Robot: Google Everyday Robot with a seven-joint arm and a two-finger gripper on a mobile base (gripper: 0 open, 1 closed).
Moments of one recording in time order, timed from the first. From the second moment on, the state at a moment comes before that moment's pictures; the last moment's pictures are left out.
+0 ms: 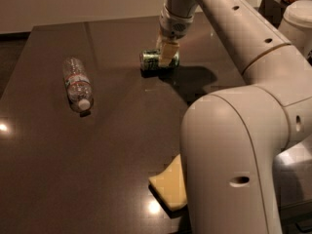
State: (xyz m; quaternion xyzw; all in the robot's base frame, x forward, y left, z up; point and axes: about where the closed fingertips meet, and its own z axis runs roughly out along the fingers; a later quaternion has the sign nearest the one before) arm 0.719 -0.030 0.876 -0.75 0.64 0.04 0.15
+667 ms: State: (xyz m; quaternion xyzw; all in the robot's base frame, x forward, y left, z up) arm 0.676 0.025 0.897 -0.78 0.60 0.07 0.16
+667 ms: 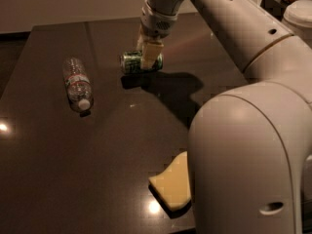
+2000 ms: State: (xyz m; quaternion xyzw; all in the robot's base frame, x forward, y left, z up) arm 0.641 0.083 0.869 -0.81 0.56 0.08 0.12
